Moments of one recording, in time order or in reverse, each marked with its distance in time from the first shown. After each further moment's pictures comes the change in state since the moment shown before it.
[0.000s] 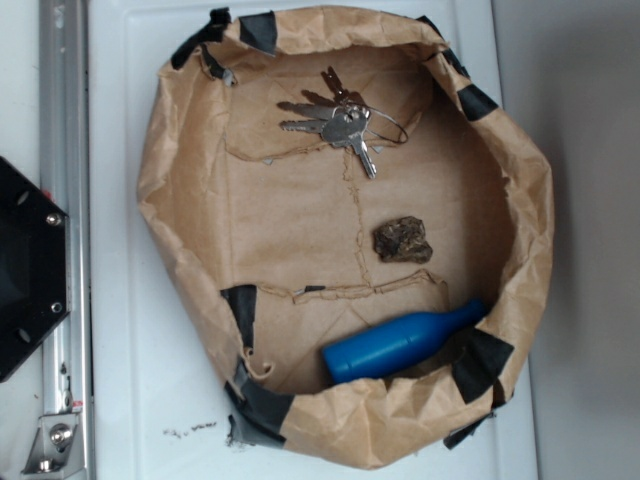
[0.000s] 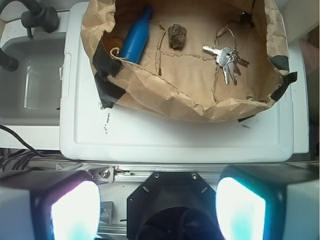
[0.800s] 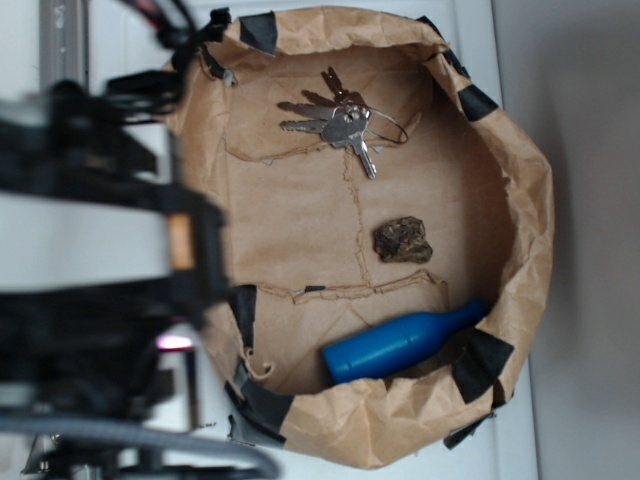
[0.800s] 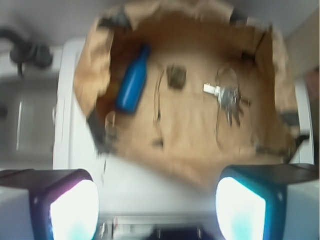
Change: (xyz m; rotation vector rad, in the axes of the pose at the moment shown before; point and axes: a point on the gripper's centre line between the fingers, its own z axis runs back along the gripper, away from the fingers) arm 0.080 -0.001 -0.023 0.021 -0.094 0.042
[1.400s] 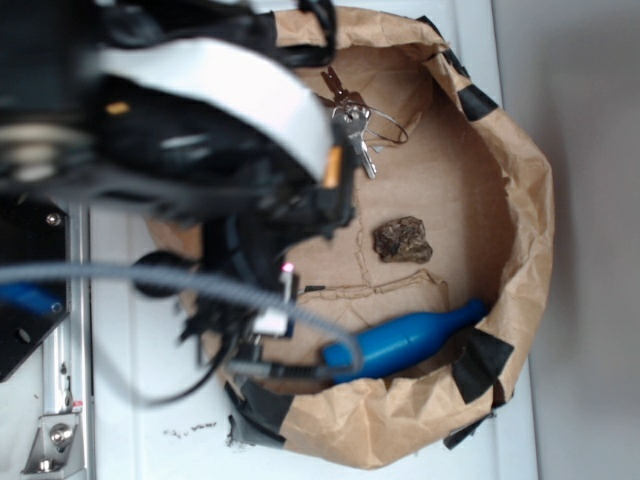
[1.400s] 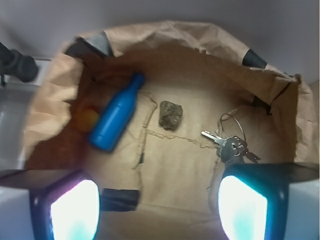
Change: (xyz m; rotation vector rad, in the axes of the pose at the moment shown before) arm 0.026 0.036 -0.054 -0.007 -0.059 -0.161
